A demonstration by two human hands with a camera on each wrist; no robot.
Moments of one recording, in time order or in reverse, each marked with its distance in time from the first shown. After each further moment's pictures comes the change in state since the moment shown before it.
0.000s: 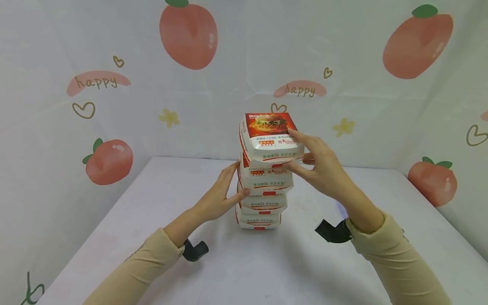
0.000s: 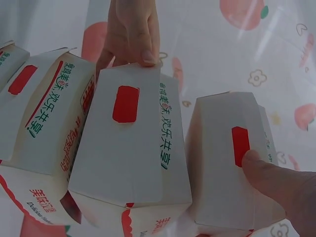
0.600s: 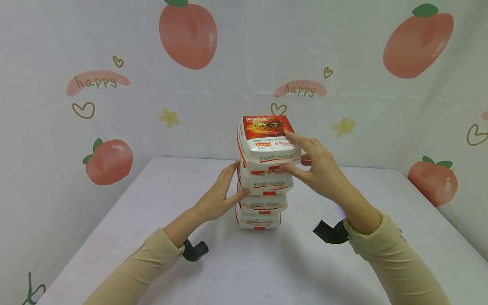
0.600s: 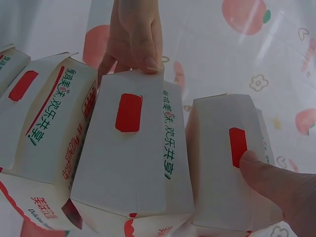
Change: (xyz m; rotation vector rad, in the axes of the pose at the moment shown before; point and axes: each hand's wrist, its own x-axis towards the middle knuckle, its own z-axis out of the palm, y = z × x) left_hand 0.001 0.003 -0.001 0.008 -0.004 -0.012; right_hand 0.000 -0.004 0.001 -0.034 -0.009 0.004
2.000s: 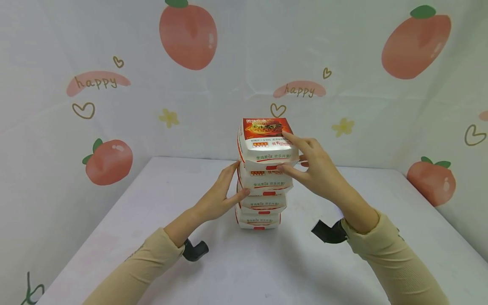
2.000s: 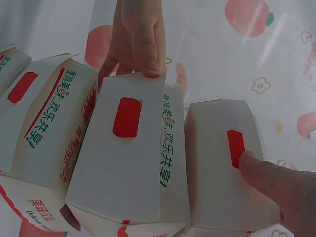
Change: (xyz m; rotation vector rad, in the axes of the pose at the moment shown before) left_hand 0.000 0.004 -0.001 -0.005 0.004 0.006; right_hand 0.001 -0.003 0.000 -0.024 -0.030 0.028
